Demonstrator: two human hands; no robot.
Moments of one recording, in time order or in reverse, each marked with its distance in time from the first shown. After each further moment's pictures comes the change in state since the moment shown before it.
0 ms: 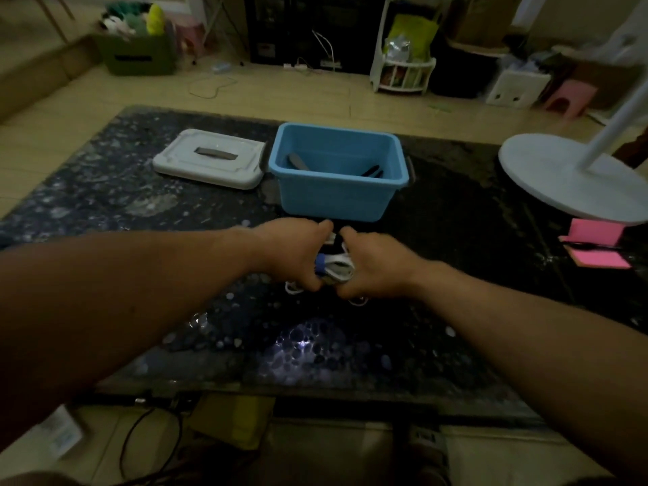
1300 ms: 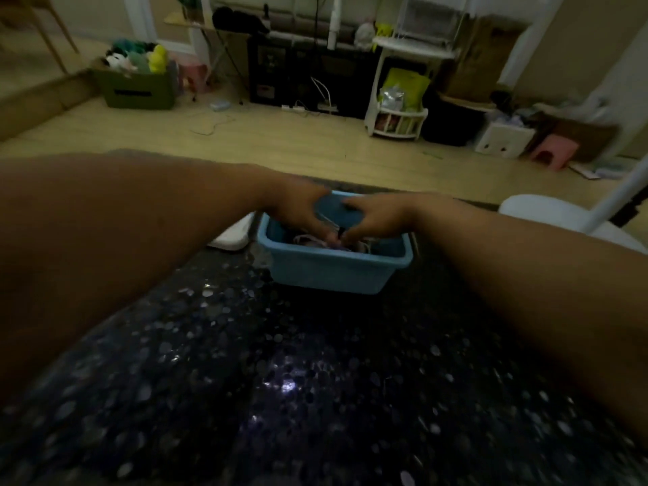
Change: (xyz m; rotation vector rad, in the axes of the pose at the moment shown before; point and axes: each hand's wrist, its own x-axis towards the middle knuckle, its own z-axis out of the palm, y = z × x) left_hand 0.120 -0.082 -0.128 -0.209 -0.072 -0.095; right_hand 0.153 0.057 -0.145 -0.037 -0.262 0.188
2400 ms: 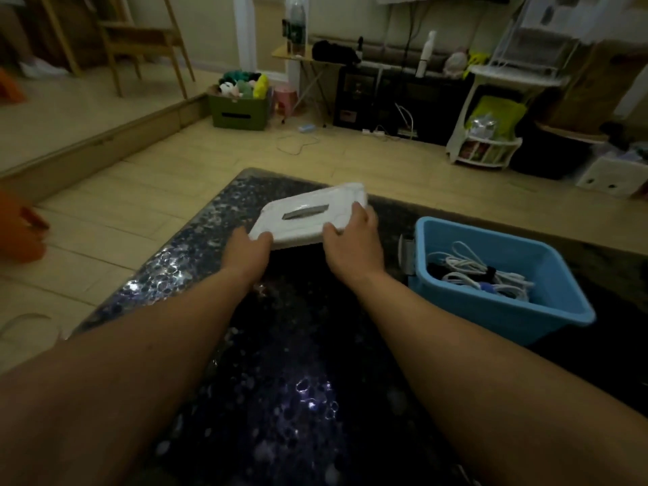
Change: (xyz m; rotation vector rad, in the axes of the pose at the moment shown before) left_hand -0.127 -0.273 0.115 -1.020 0.849 -0.712; right_hand 0.113 -0.262 0.097 0.586 0.697 0.024
